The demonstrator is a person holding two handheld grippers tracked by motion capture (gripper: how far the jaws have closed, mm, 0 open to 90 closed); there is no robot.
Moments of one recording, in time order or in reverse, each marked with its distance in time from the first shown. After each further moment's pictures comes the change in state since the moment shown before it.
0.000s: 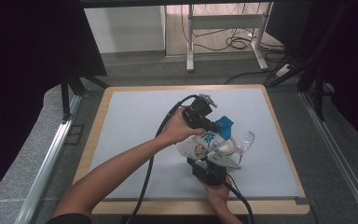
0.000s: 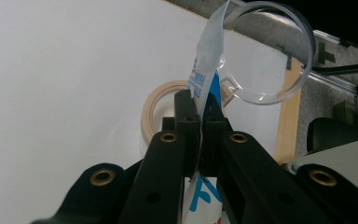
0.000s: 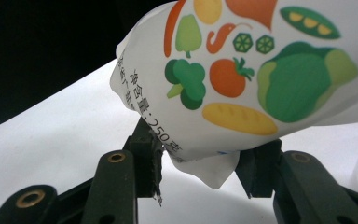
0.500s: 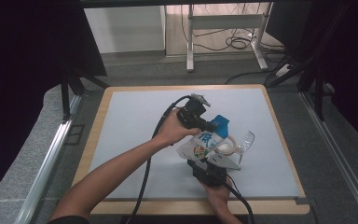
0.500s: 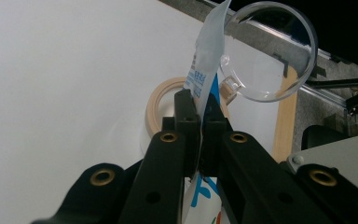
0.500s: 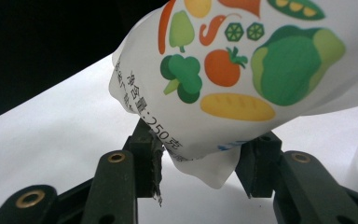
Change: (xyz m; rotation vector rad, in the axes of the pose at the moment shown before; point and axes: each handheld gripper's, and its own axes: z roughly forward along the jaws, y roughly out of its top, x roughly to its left) left arm 0.007 -0.014 -0.006 -0.044 -0.017 -0.050; right arm 0.000 -0.004 -0.001 0.020 -0.003 -0.009
